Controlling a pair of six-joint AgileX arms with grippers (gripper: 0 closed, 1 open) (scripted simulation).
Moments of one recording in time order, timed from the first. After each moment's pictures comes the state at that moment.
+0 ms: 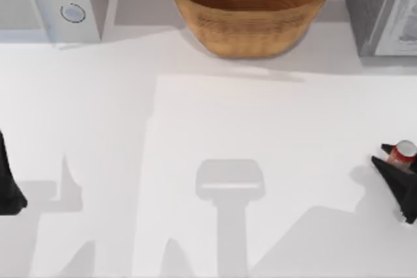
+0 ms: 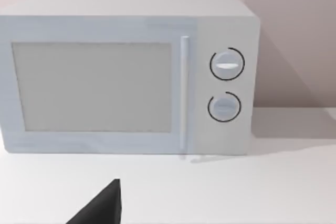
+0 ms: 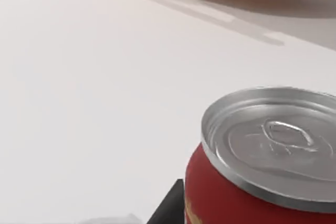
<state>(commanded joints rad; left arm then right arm) 0.00 0.00 0.00 0.00 0.00 0.00 -0.24 2.46 0.44 1.83 -0.99 -0.15</state>
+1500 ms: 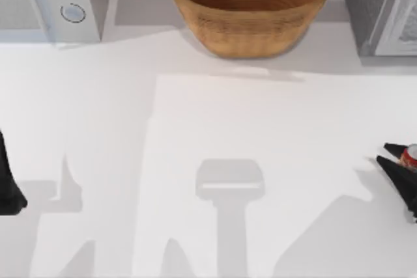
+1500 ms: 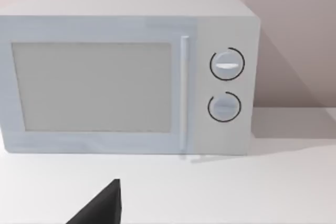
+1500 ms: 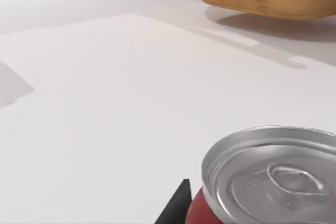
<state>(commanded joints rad) 0.00 0.00 0.00 0.00 0.00 0.00 -0.14 2.32 0.43 1.90 -0.88 0.03</state>
